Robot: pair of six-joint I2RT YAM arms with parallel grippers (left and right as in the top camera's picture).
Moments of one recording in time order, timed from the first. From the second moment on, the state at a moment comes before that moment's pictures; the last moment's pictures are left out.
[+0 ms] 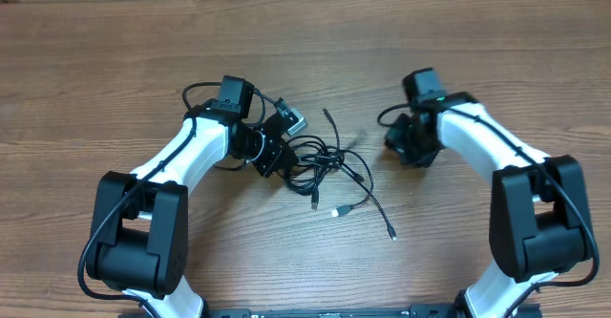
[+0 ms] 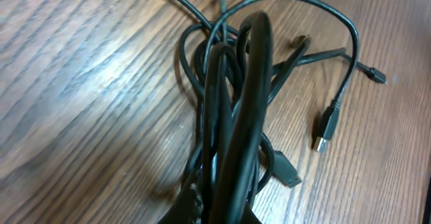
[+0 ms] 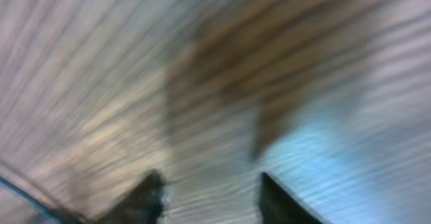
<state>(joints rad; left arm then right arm) -0.23 1.82 1.11 -0.64 0.67 0.55 0.19 1.86 1.20 -0.80 -0.12 0.80</state>
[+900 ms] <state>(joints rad) -0.21 1.82 1.11 -0.53 0.67 0.02 0.32 1.86 1.36 -0.85 -0.54 0.58</state>
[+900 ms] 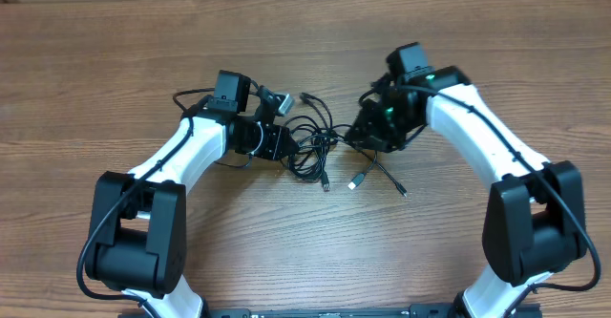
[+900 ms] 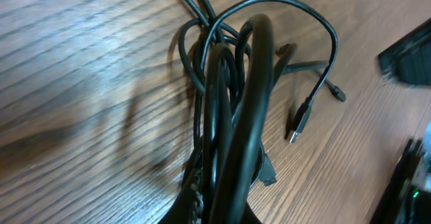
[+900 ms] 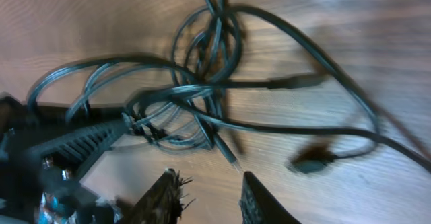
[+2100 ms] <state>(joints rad) -0.18 1.82 1.11 -0.57 0.75 0.01 0.45 1.86 1.07 -0.23 -0.34 1.08</state>
